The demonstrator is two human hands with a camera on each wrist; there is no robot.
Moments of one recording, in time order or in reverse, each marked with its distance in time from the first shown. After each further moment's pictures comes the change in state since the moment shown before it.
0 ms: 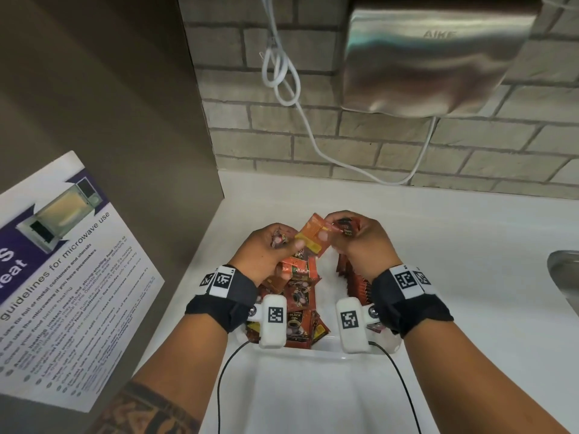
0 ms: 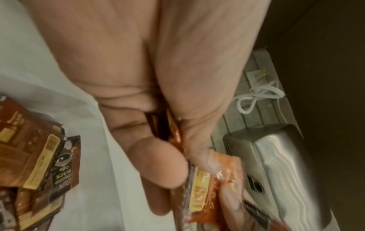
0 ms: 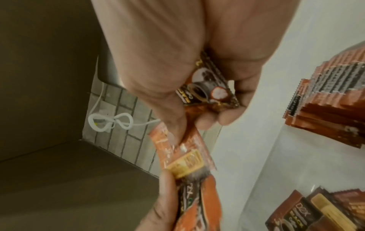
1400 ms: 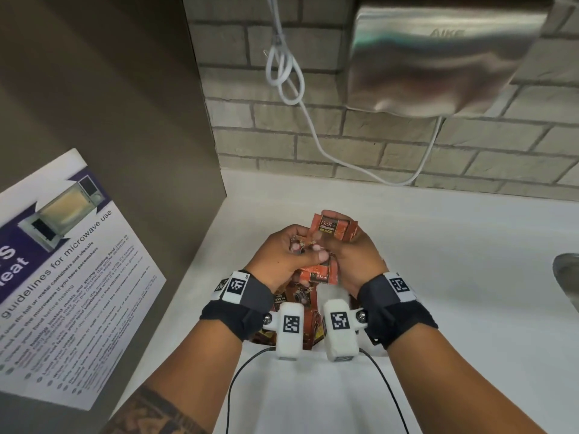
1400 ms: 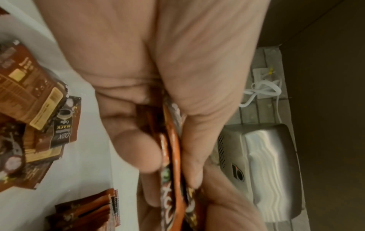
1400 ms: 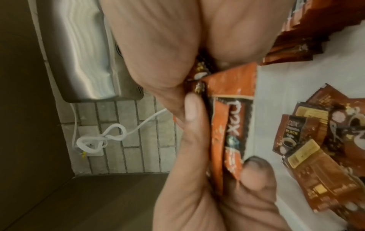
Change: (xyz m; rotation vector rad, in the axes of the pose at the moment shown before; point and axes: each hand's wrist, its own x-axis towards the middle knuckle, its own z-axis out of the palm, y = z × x) left_hand -0.002 -0.002 0.025 -0.099 -0.089 0.043; right_hand 0.001 0.023 0.030 0.348 0.057 0.226
